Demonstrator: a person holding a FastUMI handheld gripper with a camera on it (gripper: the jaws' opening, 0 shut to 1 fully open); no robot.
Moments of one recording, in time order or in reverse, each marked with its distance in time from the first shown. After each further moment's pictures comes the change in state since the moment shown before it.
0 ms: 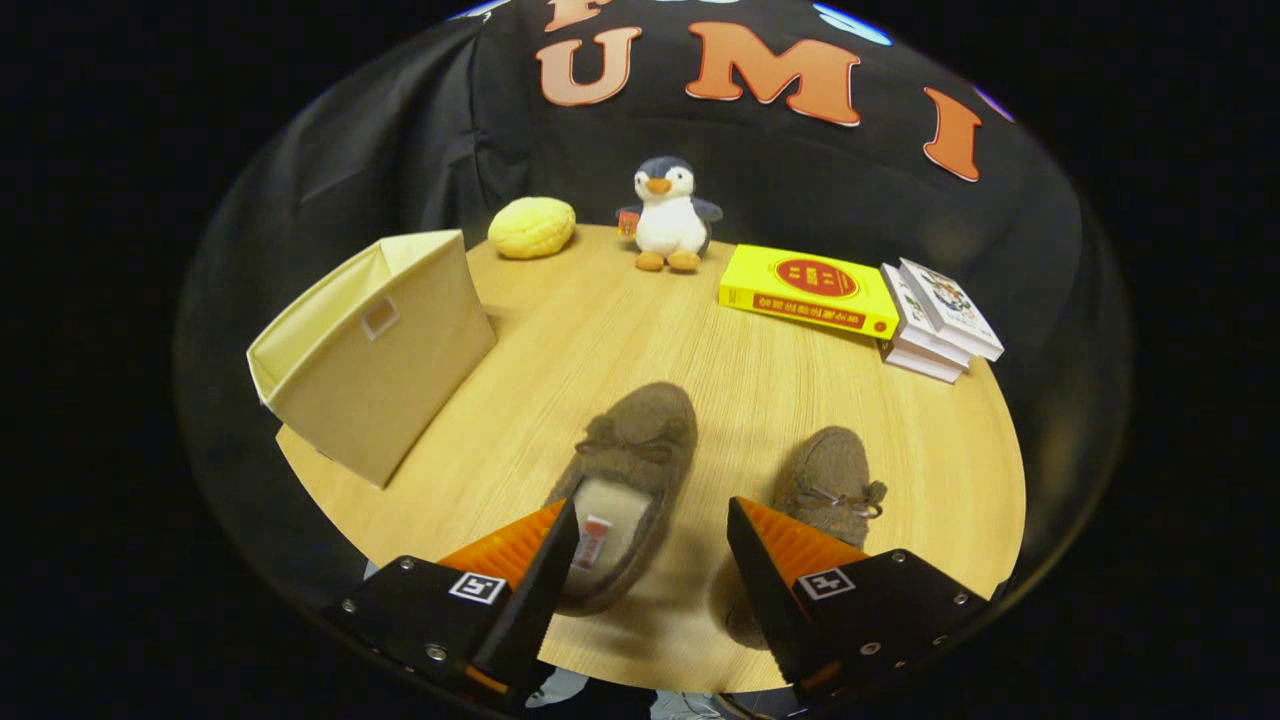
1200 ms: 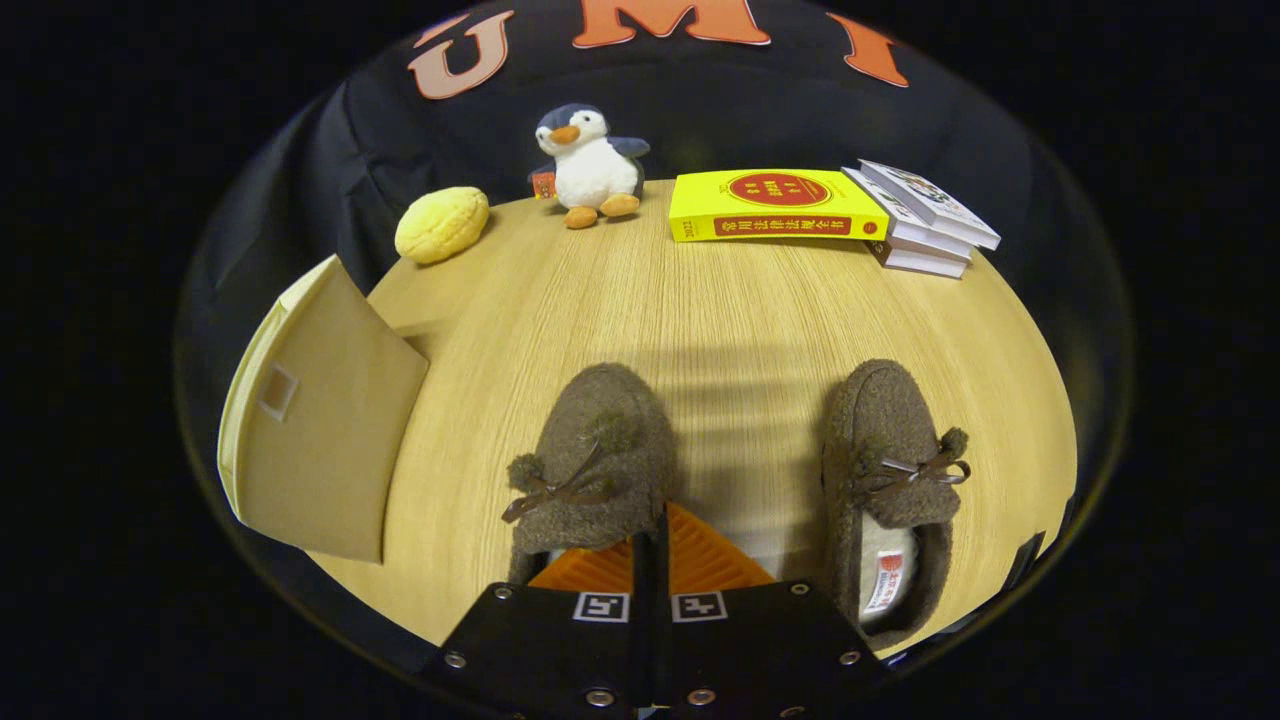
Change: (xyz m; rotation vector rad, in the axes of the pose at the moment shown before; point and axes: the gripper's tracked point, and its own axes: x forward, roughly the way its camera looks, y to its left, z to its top) arm 0.047 0.007 0.006 0.285 0.128 -0.025
